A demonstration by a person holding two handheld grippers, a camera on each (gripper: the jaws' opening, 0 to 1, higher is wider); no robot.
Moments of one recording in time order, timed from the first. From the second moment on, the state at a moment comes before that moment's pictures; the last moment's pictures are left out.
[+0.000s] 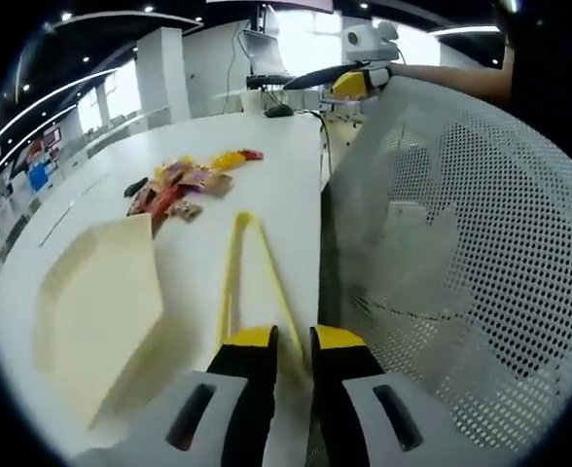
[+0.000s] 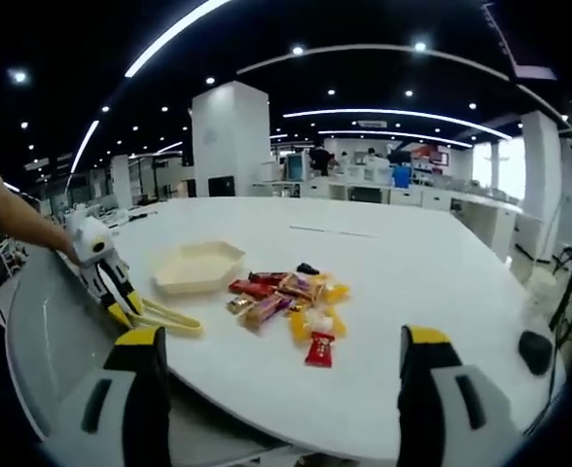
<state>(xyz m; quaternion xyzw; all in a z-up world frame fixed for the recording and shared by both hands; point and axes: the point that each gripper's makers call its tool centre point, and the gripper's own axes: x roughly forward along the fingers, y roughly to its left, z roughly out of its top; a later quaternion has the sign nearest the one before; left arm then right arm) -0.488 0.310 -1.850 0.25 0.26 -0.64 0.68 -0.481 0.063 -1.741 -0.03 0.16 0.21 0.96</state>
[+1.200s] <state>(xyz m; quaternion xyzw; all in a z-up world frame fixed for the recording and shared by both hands) -0.550 0.256 -1.659 0.03 0.13 -0.70 0.70 -0.508 0.224 -1.623 0.12 0.02 0.48 0.87</state>
